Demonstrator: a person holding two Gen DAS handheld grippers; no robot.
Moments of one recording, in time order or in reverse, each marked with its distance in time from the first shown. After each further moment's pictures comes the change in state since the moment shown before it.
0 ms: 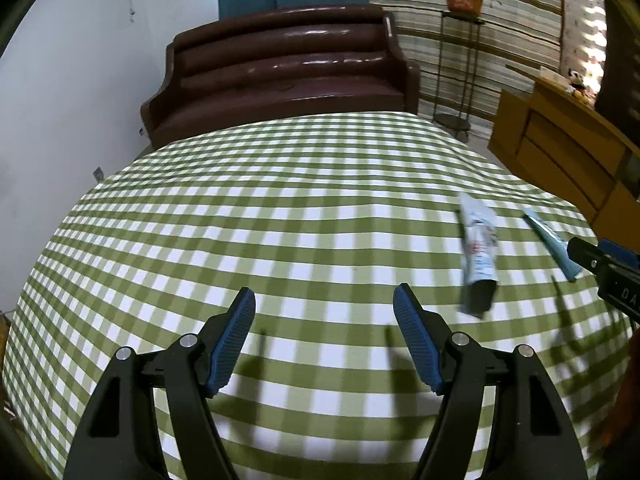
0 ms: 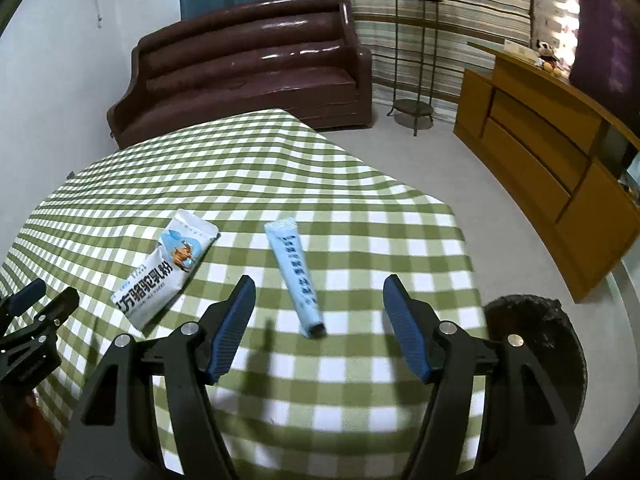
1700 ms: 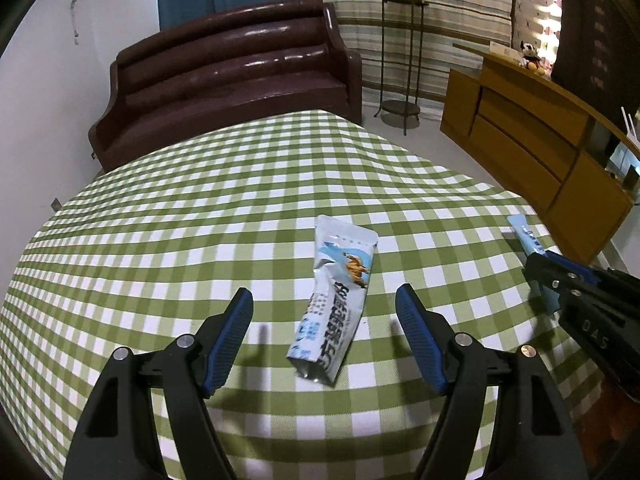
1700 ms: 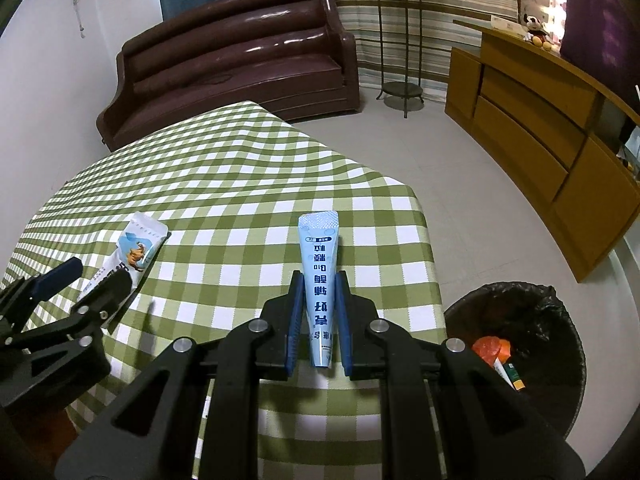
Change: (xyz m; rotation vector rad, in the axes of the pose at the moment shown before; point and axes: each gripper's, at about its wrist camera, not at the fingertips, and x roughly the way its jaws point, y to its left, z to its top) left arm 0.033 -0.103 0.034 0.128 0.024 -0.132; right arm 0.011 -0.052 -0.001 0.073 0.044 0.005
